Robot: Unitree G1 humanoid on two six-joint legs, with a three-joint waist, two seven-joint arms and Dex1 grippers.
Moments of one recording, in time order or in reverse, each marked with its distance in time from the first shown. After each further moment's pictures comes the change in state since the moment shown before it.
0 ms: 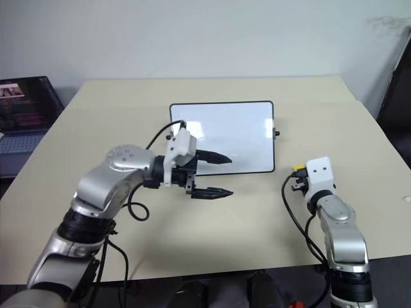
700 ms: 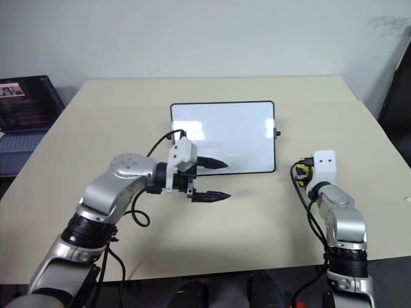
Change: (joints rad) left arm 0.079 0.009 0.002 0.007 0.037 -0.026 0.032; right arm -0.119 -0.009 -0.067 0.188 0.098 0.058 -0.060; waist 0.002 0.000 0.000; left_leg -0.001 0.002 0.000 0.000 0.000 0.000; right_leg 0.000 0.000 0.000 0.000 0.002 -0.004
